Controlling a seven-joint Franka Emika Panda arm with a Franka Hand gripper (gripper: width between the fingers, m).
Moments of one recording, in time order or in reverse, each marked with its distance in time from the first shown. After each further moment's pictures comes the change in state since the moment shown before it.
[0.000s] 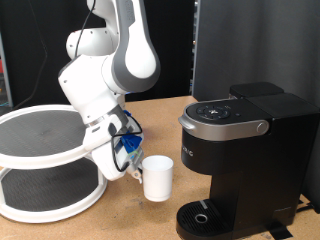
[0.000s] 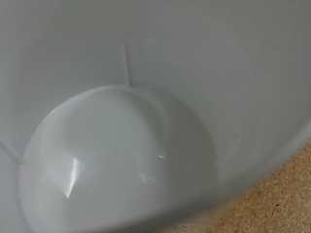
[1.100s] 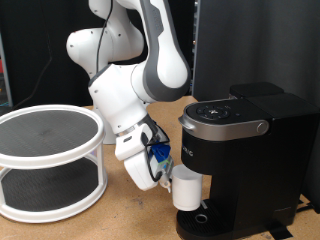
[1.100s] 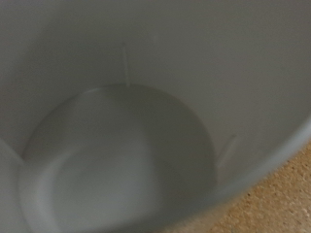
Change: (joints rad) arm 0.025 0.116 0.143 0.106 0.186 0.065 -0.036
